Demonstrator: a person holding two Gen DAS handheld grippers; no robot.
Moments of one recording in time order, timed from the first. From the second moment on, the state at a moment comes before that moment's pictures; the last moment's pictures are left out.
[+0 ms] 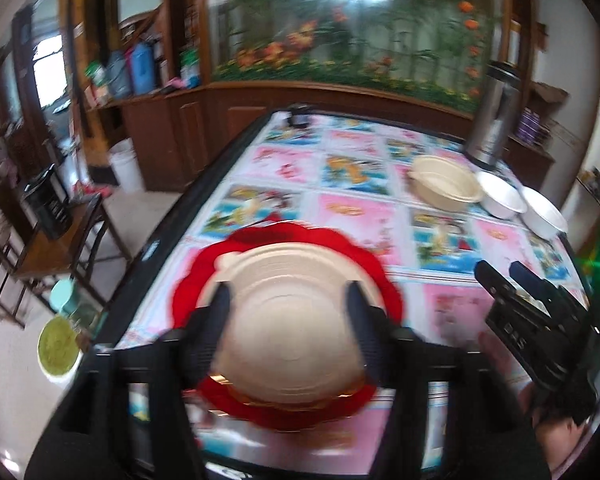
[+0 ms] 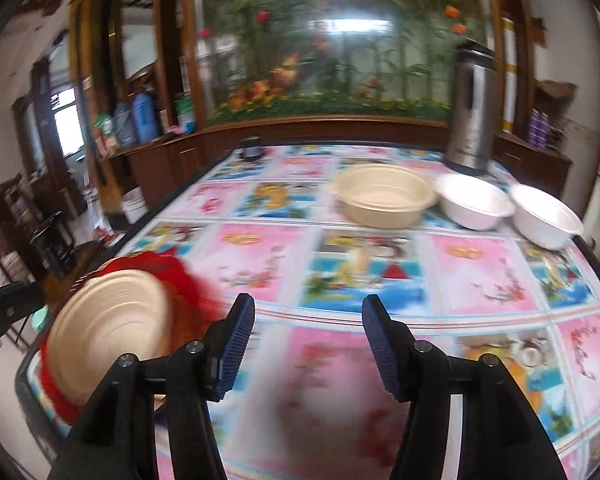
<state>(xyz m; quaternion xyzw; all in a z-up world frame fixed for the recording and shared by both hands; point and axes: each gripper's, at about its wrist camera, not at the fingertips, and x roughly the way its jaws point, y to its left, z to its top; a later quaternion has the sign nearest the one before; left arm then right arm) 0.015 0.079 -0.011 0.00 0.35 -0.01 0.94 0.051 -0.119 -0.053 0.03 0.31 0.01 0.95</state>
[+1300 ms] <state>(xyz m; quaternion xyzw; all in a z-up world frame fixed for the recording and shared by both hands) 0.288 -0.068 -0.036 -0.11 0.56 0.00 0.82 0.254 -0.320 -0.077 0.35 0.46 0.01 0.81</state>
